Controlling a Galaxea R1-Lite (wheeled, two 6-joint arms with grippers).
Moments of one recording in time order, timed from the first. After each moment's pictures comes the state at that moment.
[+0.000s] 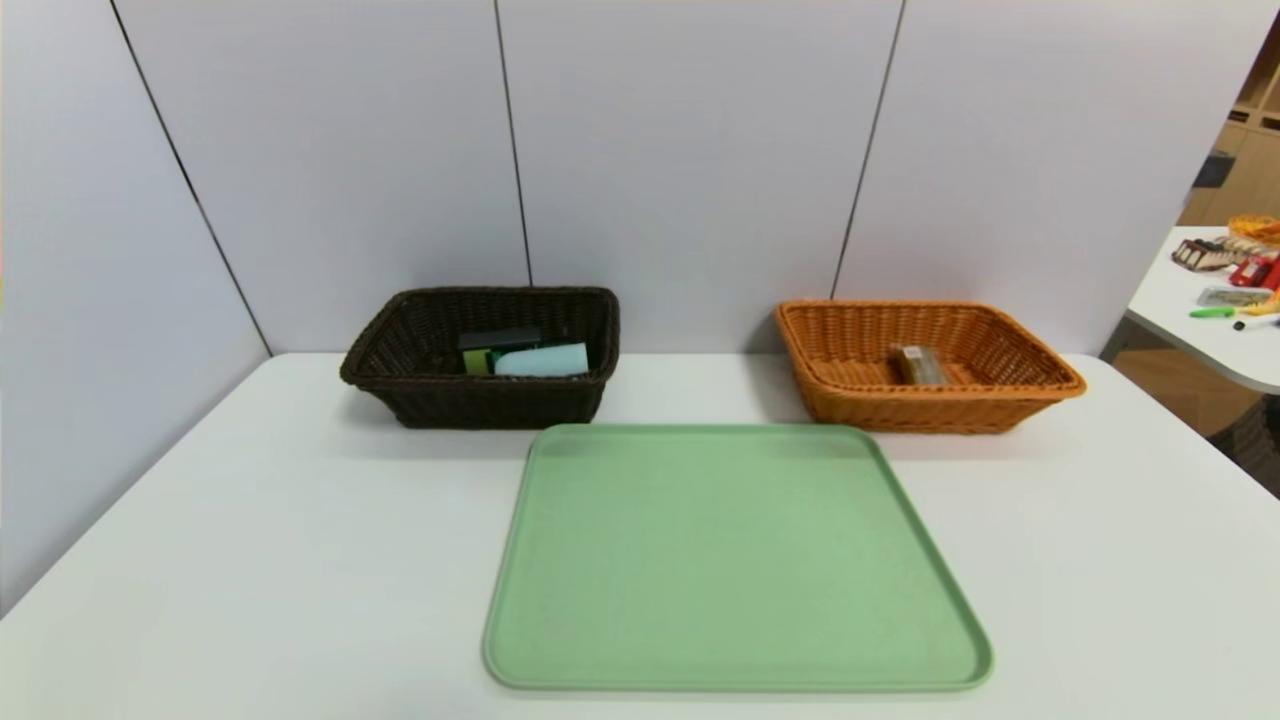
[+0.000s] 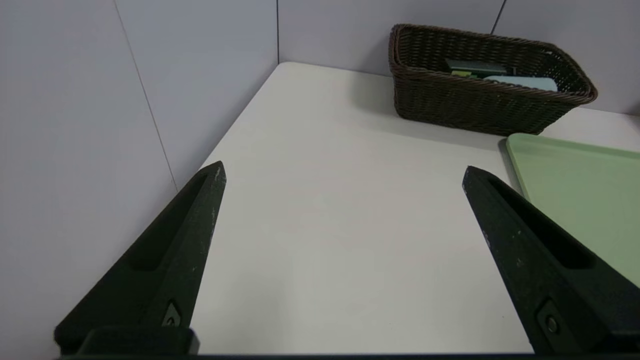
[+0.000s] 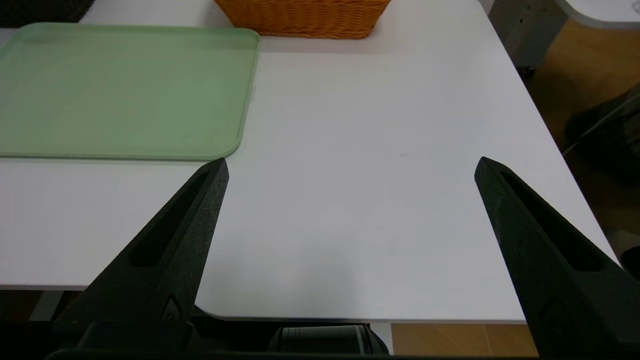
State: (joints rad) left arm 0.02 0.12 -0.56 0.40 0.17 -0.08; right arm 0.03 0.23 -0.86 0.84 -0.06 -0.03
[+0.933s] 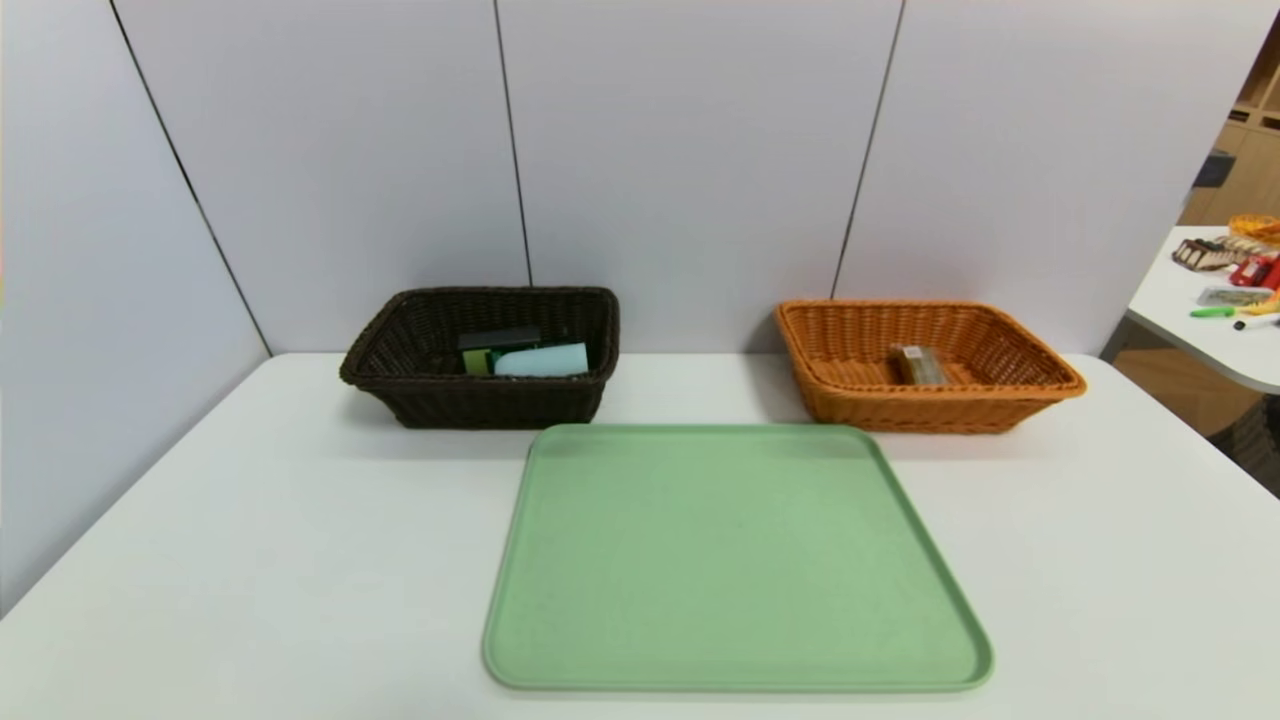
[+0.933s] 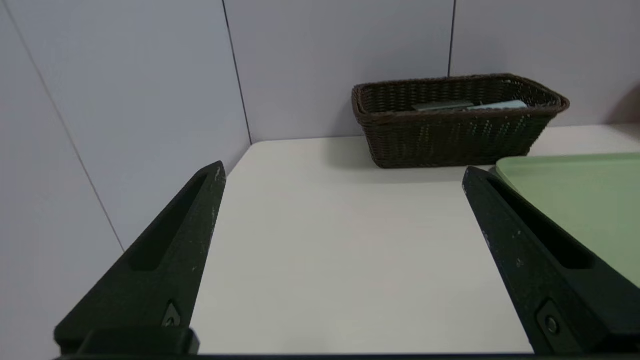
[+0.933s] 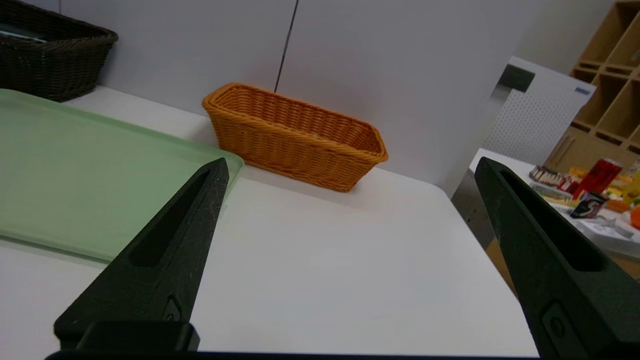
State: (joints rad) left arm 0.02 0.00 -0.05 -0.23 0.05 0.09; right arm 0.00 0.00 -0.07 -0.20 0.06 -0.31
